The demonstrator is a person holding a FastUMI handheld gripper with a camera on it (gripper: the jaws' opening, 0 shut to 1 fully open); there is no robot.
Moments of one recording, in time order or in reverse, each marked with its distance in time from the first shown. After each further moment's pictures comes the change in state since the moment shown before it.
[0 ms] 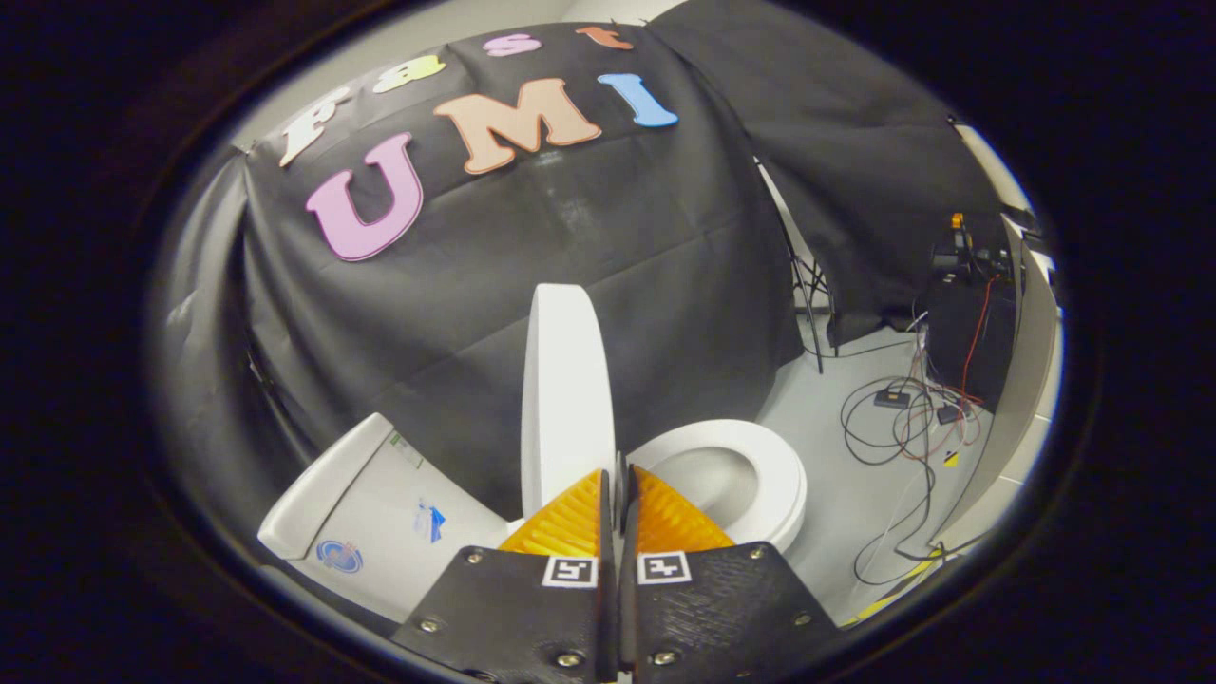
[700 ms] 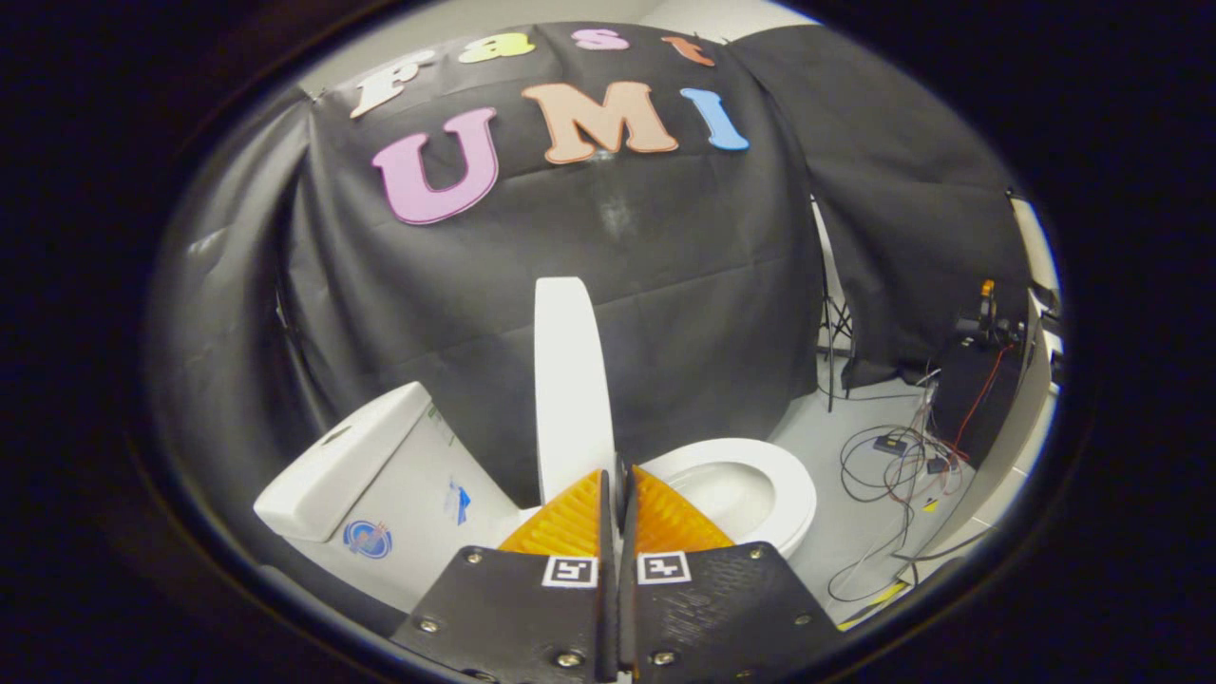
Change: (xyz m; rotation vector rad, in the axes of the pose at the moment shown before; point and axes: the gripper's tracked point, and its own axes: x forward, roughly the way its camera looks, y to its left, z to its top) arm -0.027 0.072 0.001 -0.176 -0.009 0.036
